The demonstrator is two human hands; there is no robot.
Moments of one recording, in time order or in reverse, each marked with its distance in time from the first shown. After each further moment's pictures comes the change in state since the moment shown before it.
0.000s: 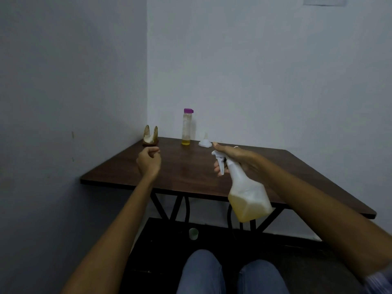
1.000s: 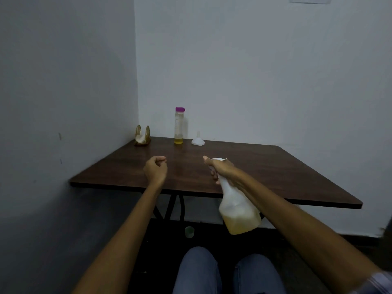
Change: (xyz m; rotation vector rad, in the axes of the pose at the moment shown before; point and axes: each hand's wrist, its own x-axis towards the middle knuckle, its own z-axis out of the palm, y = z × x) left_hand -0.027 -0.014 0.029 0.014 -0.121 -0.040; right_hand -0.005 0.037 0.033 -0.078 0.215 0.029
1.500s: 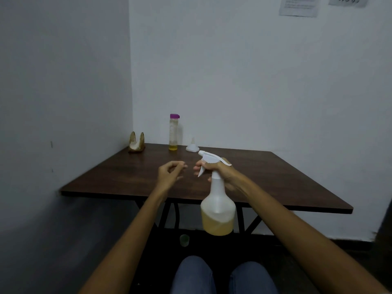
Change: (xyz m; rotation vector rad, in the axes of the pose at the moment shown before) left_hand -0.025 0.018 0.021 -0.343 -0.437 0.016; right_hand -0.019 -0.004 -0.016 0.404 -0.194 -0.269
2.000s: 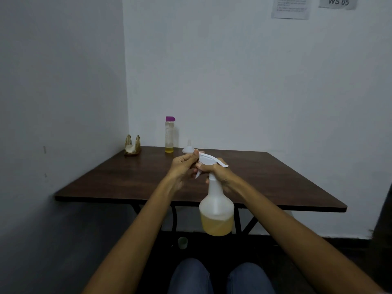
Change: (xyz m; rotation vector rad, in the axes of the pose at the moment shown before) left_hand -0.004 0.042 0.047 -0.267 -0.231 -0.167; right_hand -0.001 0.002 -0.003 -0.024 0.026 -0.118
